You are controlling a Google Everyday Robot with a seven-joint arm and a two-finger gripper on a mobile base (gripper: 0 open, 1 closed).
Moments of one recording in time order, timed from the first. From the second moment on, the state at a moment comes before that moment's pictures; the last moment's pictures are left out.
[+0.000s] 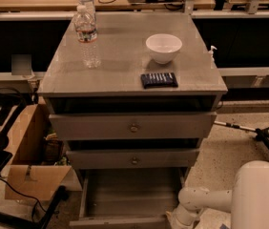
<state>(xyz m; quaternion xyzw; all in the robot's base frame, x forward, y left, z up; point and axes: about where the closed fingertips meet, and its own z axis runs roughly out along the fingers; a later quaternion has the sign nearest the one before) 0.354 -0.168 0.187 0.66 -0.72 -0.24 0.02</state>
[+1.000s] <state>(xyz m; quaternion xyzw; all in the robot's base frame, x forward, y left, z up) 0.354 -0.168 0.187 0.66 -0.72 -0.24 0.02</state>
